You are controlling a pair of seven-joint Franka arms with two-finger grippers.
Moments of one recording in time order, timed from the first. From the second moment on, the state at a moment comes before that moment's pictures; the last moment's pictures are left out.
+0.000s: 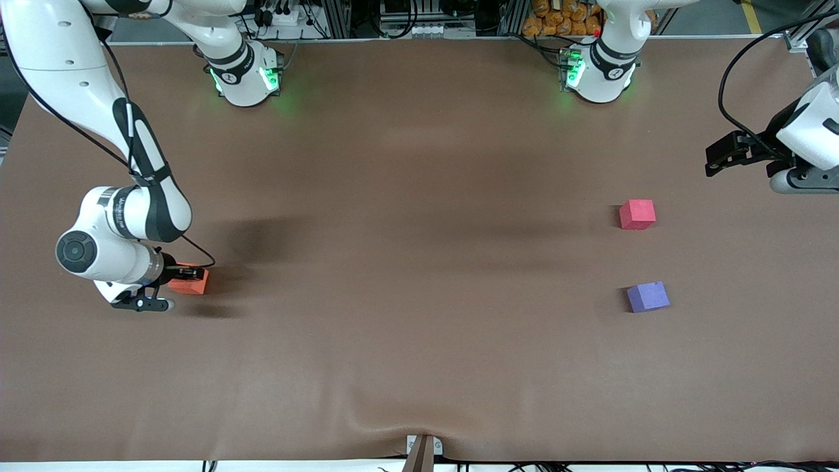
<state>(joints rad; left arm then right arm) 0.06 0.02 -0.14 -1.56 0.04 1.51 -0.03 -0.04 0.54 -0.05 -1.87 -0.02 2.29 -0.04</state>
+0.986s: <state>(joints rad) 0.06 0.04 -0.14 -1.56 0.04 1.52 -0.02 0.42 0.48 0.00 -1.63 0.00 2.06 -0.11</state>
